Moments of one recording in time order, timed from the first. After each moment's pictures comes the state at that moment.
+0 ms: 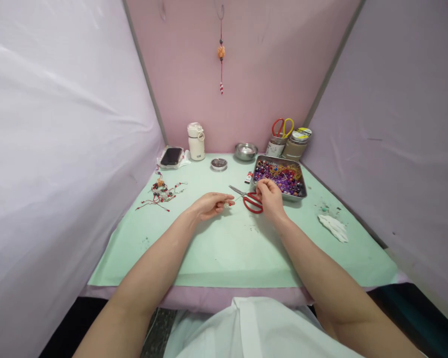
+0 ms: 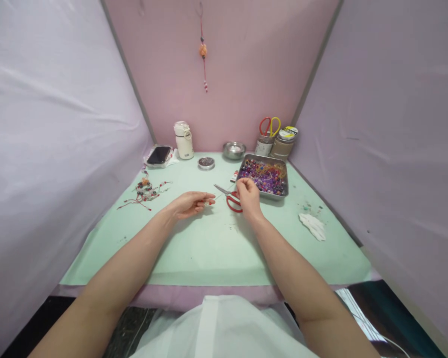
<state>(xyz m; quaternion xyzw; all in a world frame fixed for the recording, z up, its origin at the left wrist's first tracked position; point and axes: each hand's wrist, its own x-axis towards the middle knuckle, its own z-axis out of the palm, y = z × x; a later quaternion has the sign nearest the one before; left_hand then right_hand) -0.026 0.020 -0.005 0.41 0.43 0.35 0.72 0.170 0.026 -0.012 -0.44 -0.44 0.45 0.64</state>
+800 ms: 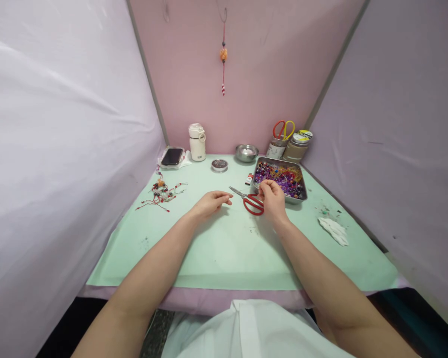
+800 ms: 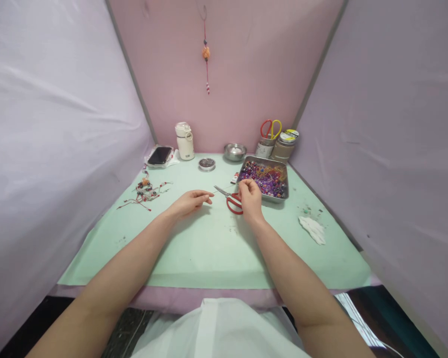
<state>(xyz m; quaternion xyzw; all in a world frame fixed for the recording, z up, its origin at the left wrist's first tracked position) -0.026 0.016 -0.007 0.55 0.49 0.35 0.58 0.170 0.023 -0.007 -0.44 -0.43 0.43 0.66</state>
